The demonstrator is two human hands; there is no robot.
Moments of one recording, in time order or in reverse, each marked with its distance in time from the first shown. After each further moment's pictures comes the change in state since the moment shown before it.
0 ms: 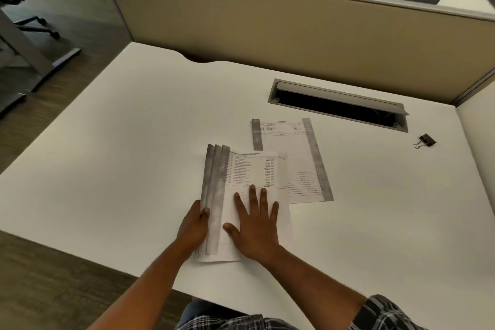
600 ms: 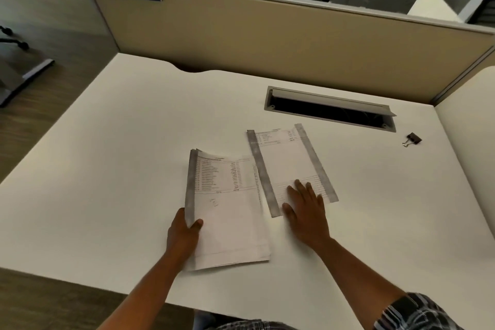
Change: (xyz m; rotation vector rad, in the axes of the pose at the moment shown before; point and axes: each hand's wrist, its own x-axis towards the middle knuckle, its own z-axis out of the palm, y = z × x) left_hand 0.014 -0.016 -0.042 -0.075 0.110 0.017; right_hand 0.008 0.112 -0.010 0.143 0.262 0.201
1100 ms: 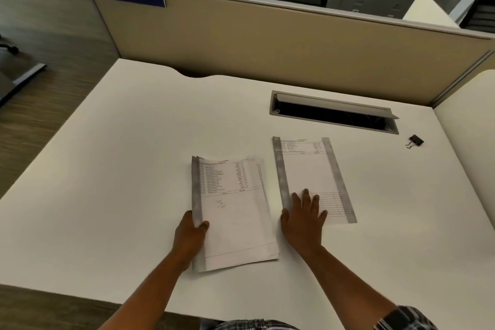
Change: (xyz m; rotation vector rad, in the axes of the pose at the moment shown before) left_hand 0.029 0.004 -0.028 -0.042 -0.103 -0.047; right_hand 0.001 -0.082 0.011 -0.162 -0.048 0.296
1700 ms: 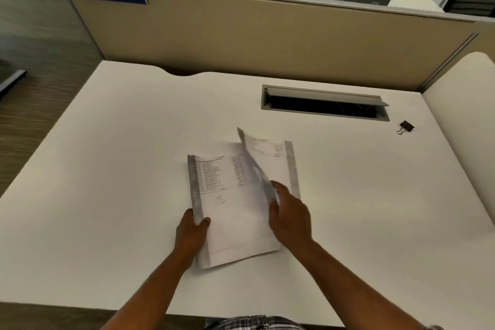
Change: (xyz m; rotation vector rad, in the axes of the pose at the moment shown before) left_hand 0.011 -0.001 0.004 -0.018 -0.024 0.004; right_hand -0.039 -0.044 -0.054 0.421 0.274 -0.207
